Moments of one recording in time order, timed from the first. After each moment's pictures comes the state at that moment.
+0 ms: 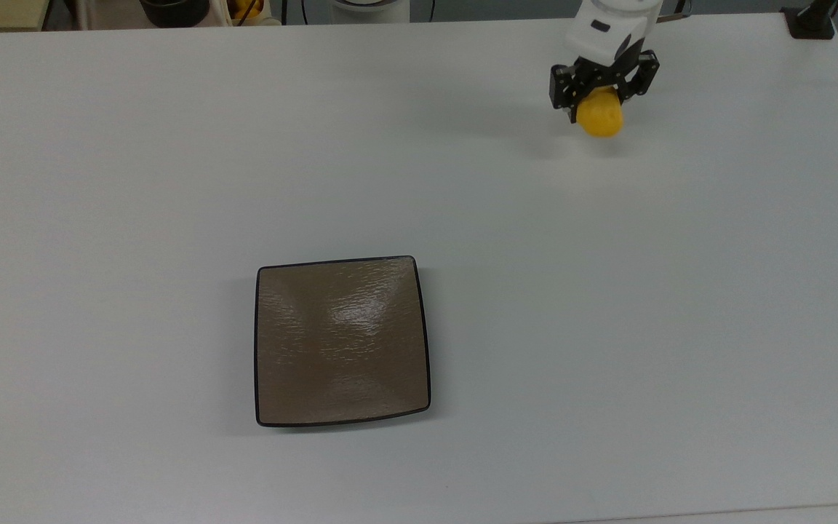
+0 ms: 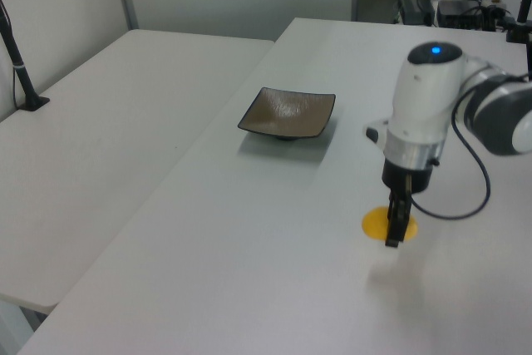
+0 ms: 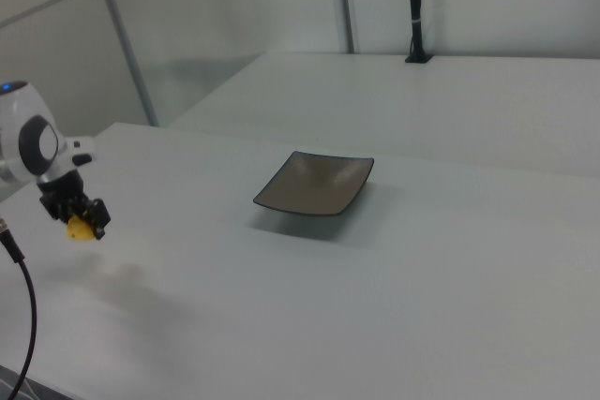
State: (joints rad) arm 0.34 0.16 0.38 -2.07 -0.10 2.33 0.54
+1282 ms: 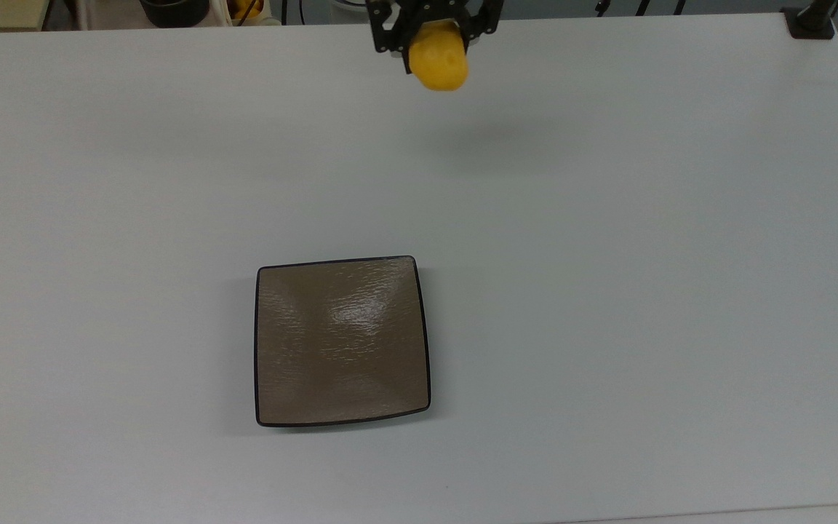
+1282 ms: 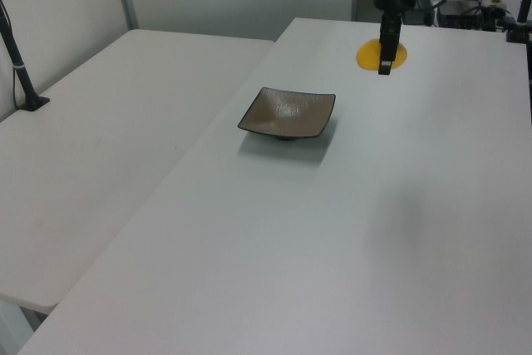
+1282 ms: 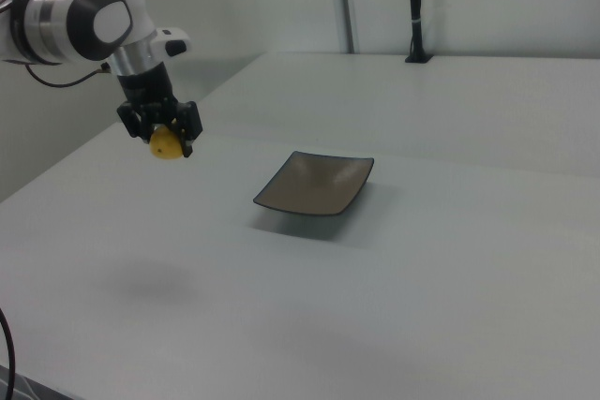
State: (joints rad) arm 0.24 -0.01 0.03 -1.76 0.00 1.82 -0.02
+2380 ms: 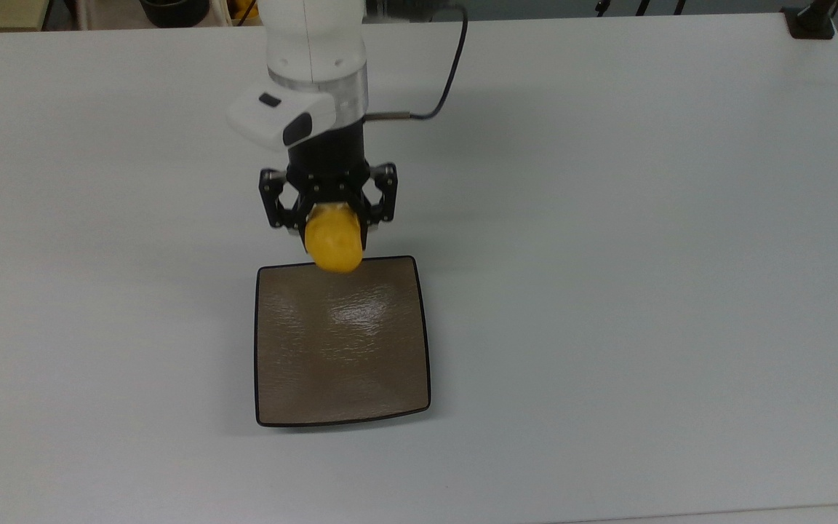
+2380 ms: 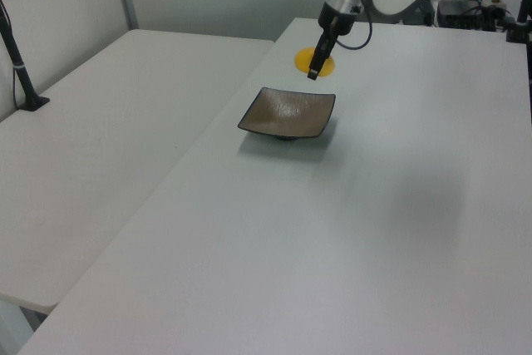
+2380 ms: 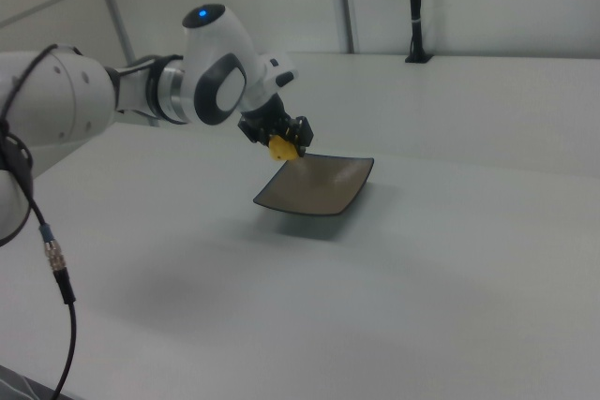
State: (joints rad) arm 0.12 0.35 -0.04 -1.64 0.00 2.39 -0.08
